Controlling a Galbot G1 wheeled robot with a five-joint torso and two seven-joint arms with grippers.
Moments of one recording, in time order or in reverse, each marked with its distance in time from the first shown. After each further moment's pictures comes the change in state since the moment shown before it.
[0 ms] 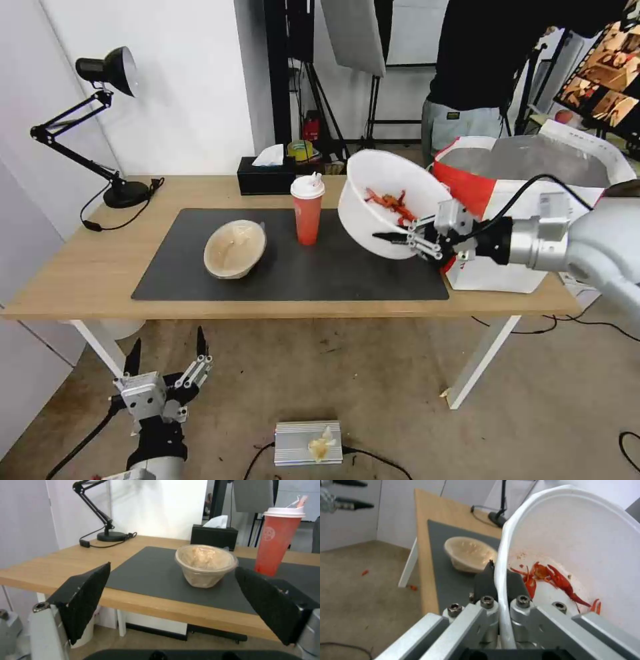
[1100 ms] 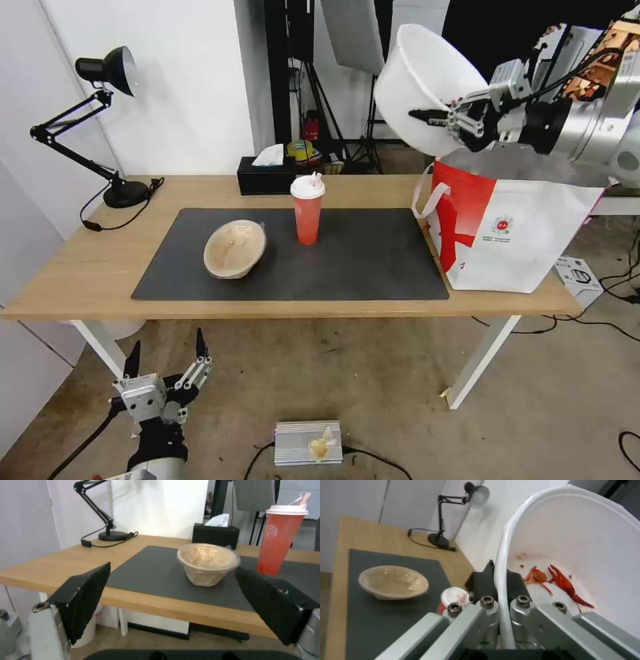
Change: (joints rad) left arm 0.002 0.004 -0.009 0.003 -0.001 -0.002 0.000; right arm 0.463 0.106 -0.205 -0.346 0.079 -0.023 0.008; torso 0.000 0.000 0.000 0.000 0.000
